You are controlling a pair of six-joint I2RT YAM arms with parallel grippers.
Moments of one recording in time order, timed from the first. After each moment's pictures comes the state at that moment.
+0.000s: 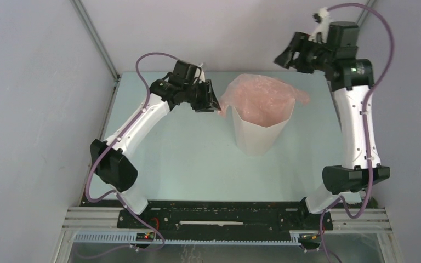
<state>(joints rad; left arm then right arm) -0.51 1.69 1.71 -0.80 0.33 -0.59 0.03 1.61 2.15 -0.99 -0.33 0.33</state>
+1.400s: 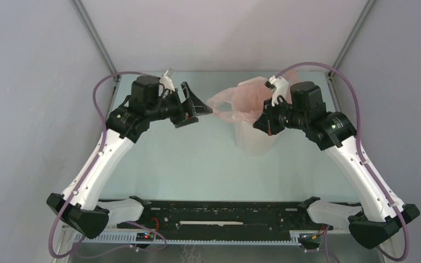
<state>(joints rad) -0.47 1.21 1.43 -0.73 0.44 -0.79 0.51 1.16 1.46 -0.88 -0.33 0.14</state>
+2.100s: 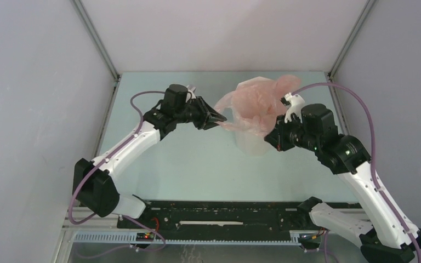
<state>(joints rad) -0.53 1.41 1.19 -0.31 0.50 -1.27 0.55 0.95 1.29 -0.90 -0.18 0.28</state>
